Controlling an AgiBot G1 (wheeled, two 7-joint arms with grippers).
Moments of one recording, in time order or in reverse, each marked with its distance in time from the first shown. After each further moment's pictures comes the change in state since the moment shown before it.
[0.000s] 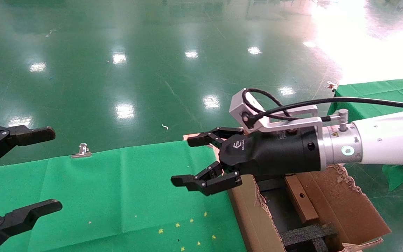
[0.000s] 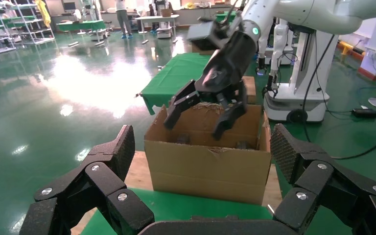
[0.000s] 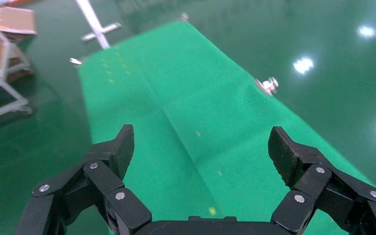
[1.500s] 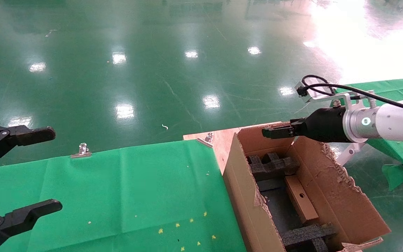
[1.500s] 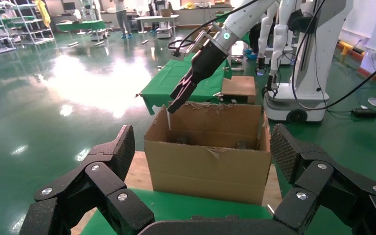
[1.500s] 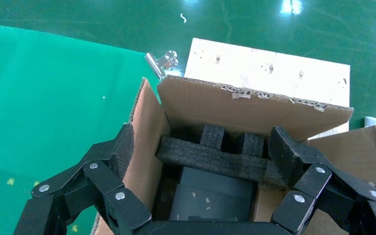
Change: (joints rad) left arm 0.000 0.000 0.000 0.000 0.000 0.000 0.000; right arm 0.645 0.138 -1.015 0.003 -0.472 0.573 0.850
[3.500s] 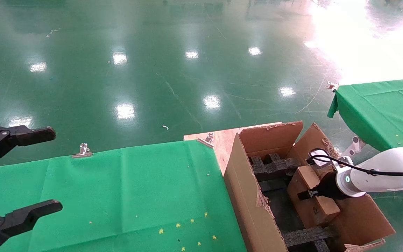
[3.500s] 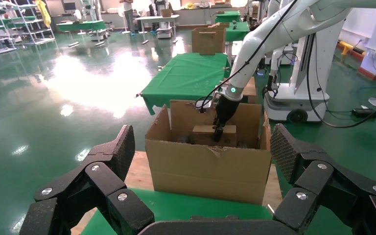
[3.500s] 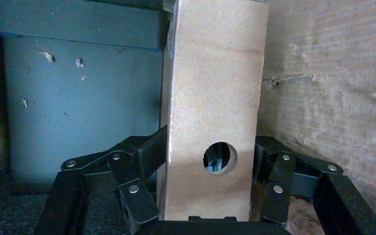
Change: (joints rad) left arm 0.000 0.000 0.000 -0.001 0.000 0.000 0.000; right arm -0.369 -0.268 -0.192 -0.562 -0.069 0.054 0.021
